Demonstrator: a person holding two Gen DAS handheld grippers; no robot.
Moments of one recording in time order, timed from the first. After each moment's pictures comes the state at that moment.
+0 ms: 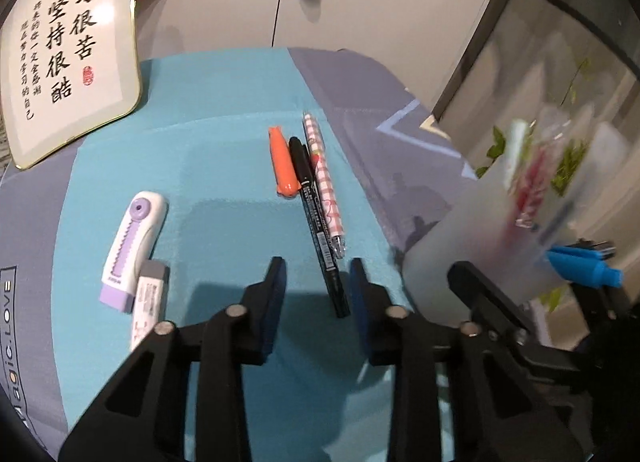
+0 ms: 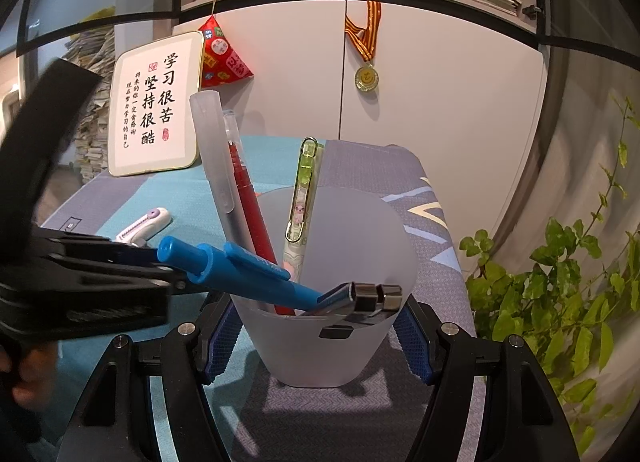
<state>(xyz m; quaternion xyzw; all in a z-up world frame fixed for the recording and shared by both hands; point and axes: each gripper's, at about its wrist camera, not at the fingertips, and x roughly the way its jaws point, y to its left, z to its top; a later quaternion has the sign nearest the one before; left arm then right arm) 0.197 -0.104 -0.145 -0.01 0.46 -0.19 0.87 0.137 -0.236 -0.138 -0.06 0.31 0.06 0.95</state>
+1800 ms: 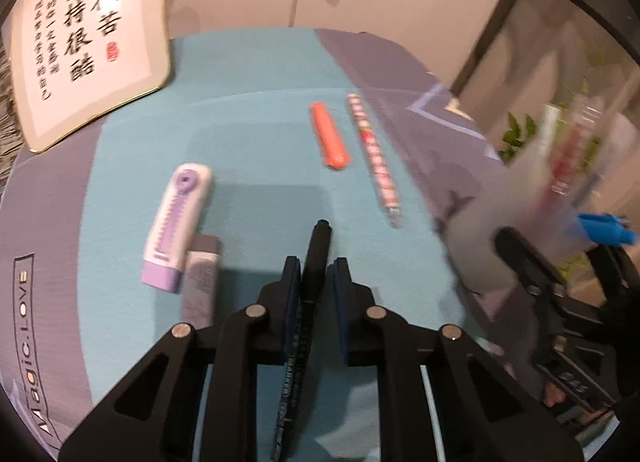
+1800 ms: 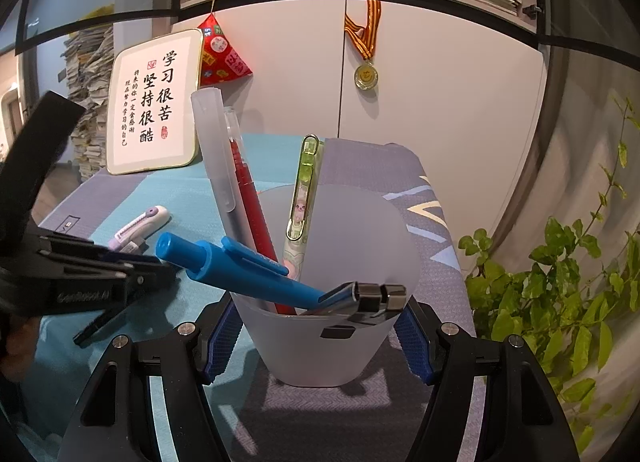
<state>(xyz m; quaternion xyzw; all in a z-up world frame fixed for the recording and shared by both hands) 0.188 -0.068 -0.149 0.00 0.48 -0.19 0.85 0.138 -0.237 -0.138 -0.06 0.31 0.06 0.95</state>
